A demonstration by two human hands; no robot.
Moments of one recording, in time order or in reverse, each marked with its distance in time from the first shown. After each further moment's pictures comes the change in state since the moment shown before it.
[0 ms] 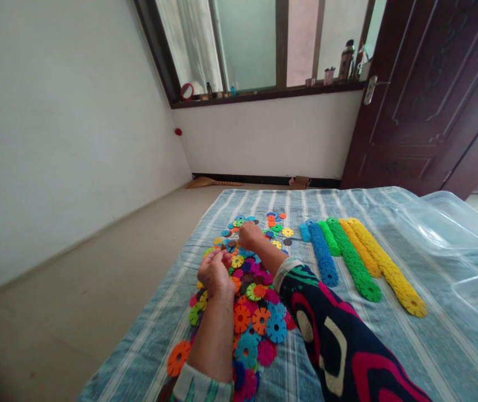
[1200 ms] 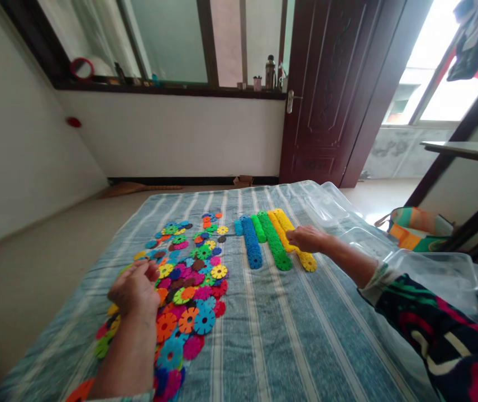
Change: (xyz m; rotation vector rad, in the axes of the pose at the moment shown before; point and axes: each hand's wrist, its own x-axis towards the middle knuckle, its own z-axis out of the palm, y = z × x) left_hand 0.001 0.012 0.018 0.059 -0.067 0.060; right_hand -0.258 0.223 -0.115 -0.275 -0.239 0.187
